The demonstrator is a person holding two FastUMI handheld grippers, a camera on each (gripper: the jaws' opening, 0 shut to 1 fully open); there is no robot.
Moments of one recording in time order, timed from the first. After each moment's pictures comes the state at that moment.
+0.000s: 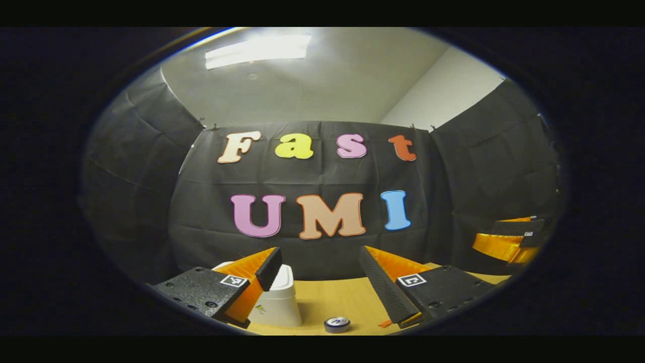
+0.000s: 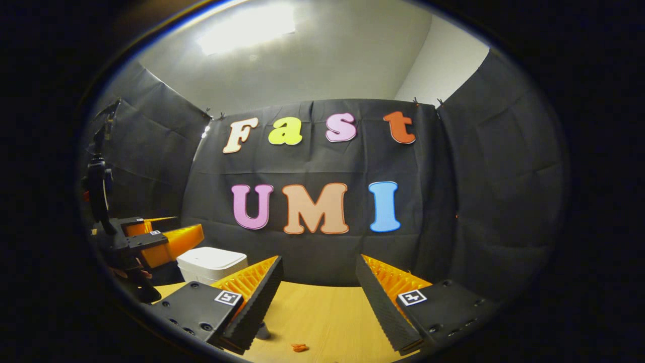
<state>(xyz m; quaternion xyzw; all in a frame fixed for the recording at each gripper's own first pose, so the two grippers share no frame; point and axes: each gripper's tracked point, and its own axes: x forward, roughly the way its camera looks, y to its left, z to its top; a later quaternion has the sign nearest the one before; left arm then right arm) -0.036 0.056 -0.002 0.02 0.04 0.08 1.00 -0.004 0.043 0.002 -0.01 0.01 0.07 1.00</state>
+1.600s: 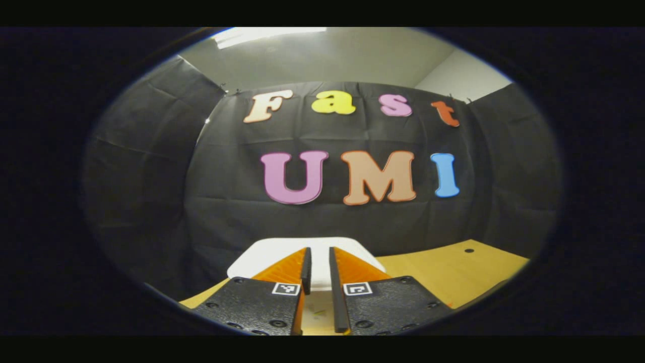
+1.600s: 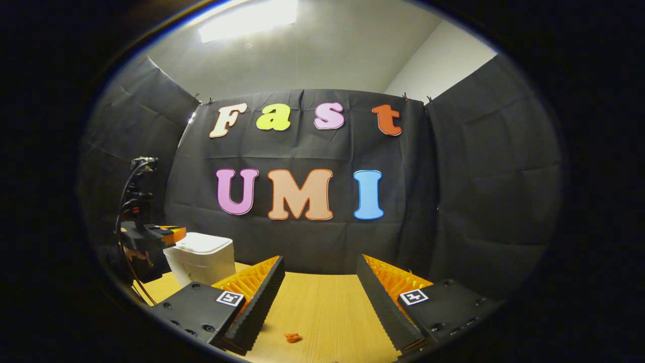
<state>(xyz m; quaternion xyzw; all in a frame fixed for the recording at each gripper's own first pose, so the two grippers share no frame) -0.010 0.237 -0.150 0.00 0.17 0.17 0.97 -0.023 0.062 -0.032 -0.03 0.05 0.03 1.00</state>
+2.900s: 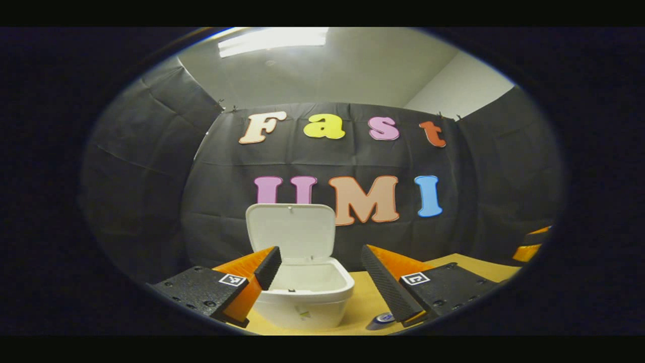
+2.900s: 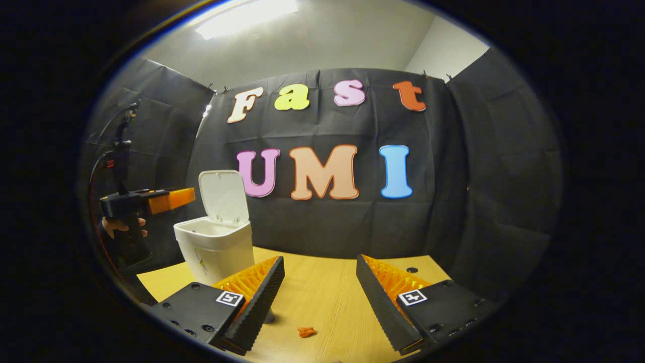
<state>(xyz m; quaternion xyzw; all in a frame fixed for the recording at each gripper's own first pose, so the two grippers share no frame) -0.039 0.171 -0.066 -0.01 0.08 0.13 0.99 0.017 0.086 -0.111 -0.02 0.13 0.12 0.98</state>
